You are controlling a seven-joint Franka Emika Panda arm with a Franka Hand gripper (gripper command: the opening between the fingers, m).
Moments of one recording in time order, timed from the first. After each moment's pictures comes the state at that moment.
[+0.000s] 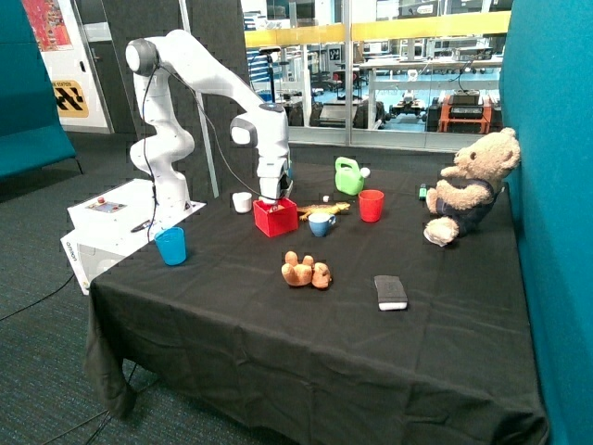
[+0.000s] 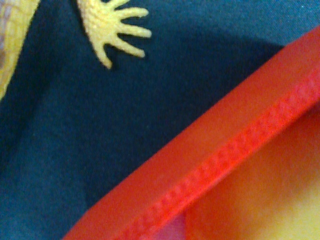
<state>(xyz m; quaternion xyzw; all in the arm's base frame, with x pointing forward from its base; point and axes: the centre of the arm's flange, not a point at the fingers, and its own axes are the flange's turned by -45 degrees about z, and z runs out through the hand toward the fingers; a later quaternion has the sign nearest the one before) 0.516 -0.076 0.338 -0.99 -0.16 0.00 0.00</state>
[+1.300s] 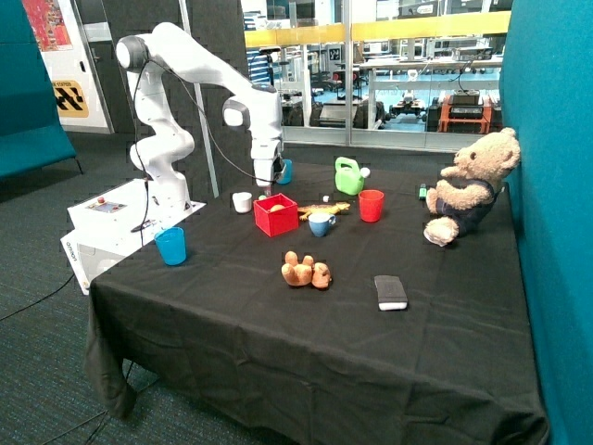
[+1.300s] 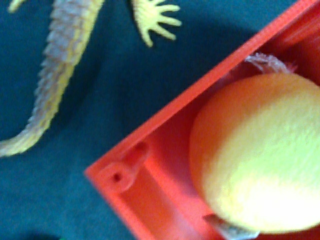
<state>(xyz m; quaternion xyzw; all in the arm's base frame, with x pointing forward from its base) 0.493 -0.070 0.390 -0.98 -0.18 0.00 0.00</state>
